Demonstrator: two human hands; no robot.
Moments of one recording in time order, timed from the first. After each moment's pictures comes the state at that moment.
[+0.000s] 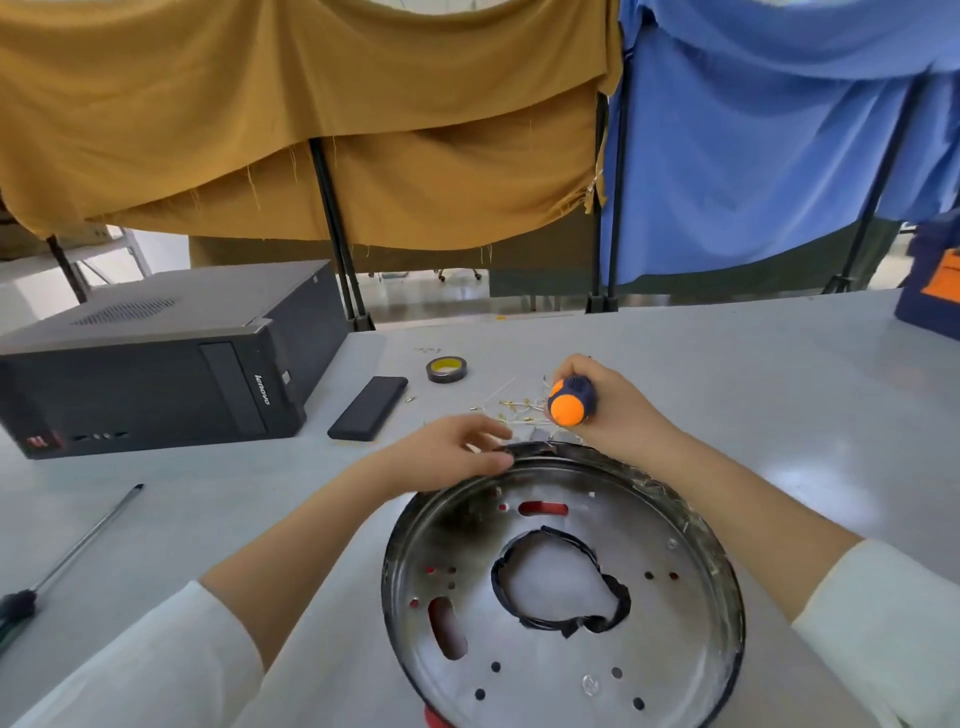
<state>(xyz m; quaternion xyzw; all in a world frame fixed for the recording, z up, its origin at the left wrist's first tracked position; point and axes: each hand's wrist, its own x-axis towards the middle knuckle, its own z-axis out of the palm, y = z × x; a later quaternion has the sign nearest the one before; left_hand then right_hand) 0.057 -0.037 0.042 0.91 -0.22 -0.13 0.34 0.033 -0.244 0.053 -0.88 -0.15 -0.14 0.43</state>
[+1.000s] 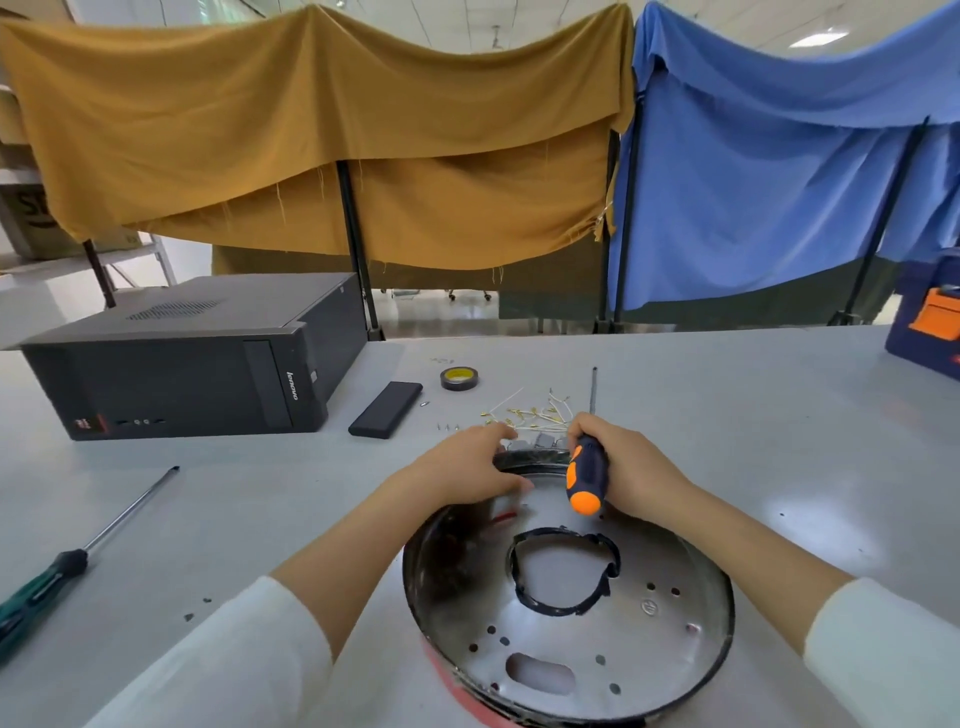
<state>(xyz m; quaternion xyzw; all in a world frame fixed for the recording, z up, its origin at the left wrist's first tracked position) 0.021 -0.053 0.046 0.96 -0.19 -0.06 0.21 -0.005 -0.253 0.027 -0.94 -0.14 -0.10 0.31</state>
